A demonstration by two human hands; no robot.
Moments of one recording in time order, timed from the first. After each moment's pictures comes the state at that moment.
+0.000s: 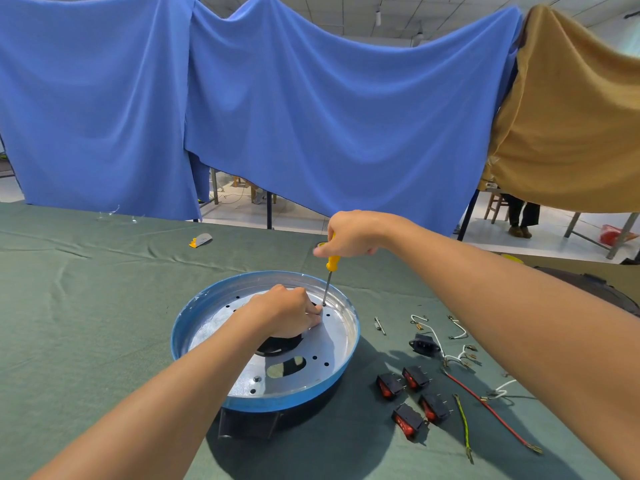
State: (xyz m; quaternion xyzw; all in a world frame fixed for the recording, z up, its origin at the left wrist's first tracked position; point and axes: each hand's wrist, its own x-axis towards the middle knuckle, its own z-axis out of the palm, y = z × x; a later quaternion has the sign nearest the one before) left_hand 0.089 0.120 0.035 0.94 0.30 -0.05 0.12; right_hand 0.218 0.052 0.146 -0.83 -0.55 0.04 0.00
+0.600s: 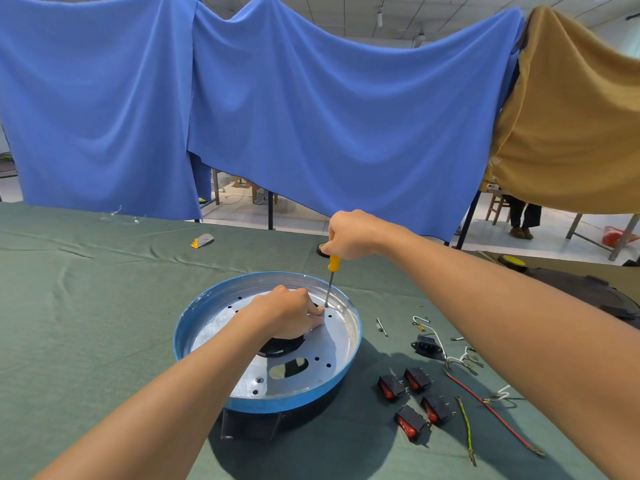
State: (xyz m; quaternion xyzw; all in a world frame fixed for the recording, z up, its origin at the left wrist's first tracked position) left_hand 0.088 0.121 0.035 0.95 0.30 -0.05 0.12; right_hand 0.218 0.057 0.136 -0.84 -0.54 0.00 0.05
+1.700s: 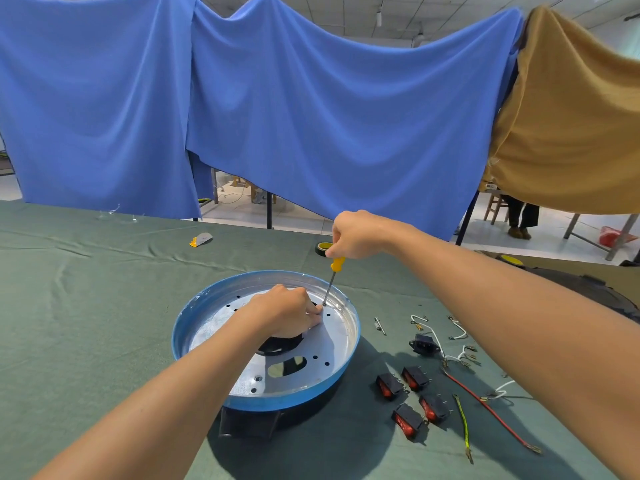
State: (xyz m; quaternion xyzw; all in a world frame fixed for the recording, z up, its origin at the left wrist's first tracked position) left_hand 0.088 0.120 0.034 0.95 0.28 -0.03 0.12; right_hand 0.227 0.052 0.137 -0.84 -0.55 0.02 0.03
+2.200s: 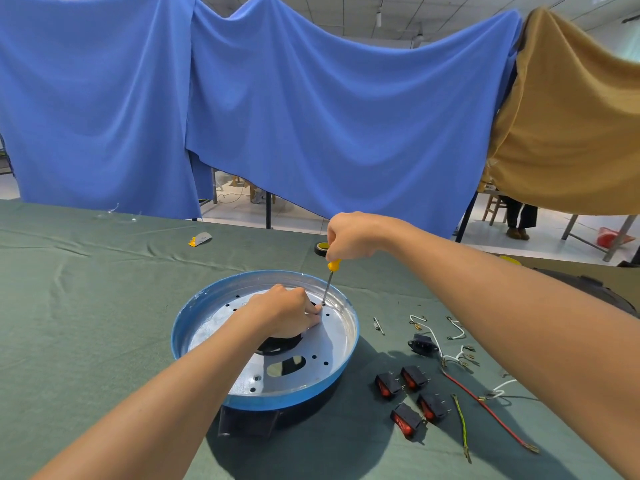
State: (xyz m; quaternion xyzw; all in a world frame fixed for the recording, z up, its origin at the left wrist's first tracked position) left_hand 0.087 0.121 0.033 0.95 0.30 -0.03 0.12; right_hand 0.219 0.053 0.142 -0.84 -0.54 0.04 0.00
